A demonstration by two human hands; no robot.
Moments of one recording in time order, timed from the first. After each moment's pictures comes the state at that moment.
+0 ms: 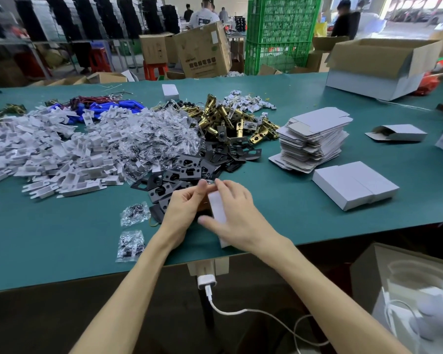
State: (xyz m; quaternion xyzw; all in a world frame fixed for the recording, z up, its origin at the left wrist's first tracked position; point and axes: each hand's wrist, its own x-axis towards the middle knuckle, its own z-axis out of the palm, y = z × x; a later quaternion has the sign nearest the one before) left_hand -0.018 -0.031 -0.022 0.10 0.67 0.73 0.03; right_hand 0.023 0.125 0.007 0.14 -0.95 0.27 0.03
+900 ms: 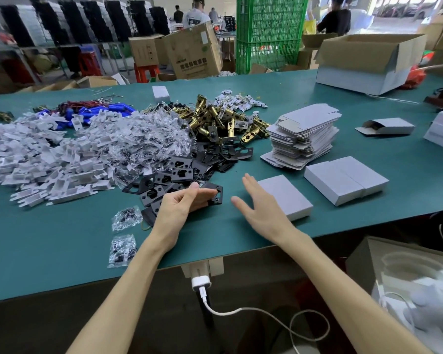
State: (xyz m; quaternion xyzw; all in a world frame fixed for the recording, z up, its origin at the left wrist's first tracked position) left_hand -0.020 -0.027 -0.026 0.10 0.69 0.72 0.02; right_hand 0.008 0.182 -0.008 0.06 -0.92 0.38 0.03
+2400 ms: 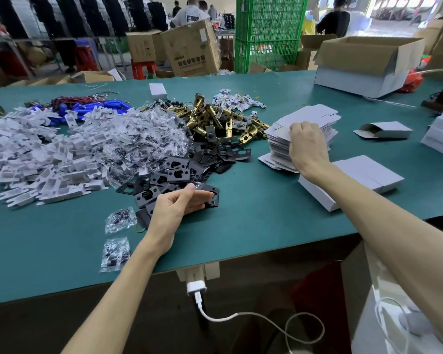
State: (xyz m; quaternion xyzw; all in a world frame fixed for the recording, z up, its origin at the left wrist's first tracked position) left_hand -0.026 -0.029 -0.029 0.08 0.68 0.73 0.01; right_hand -0.095 0.280 0.059 -0.07 -0.97 0.03 0.24
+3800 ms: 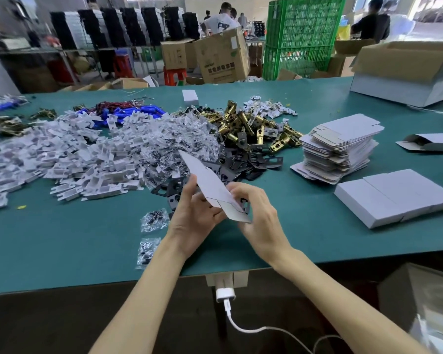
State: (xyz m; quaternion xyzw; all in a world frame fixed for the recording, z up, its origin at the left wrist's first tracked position) left_hand -0.020 -0.048 -0.006 0.07 0.43 0.89 0.16; right_hand -0.001 0.124 -0.022 0.25 -0.82 0.45 0.26
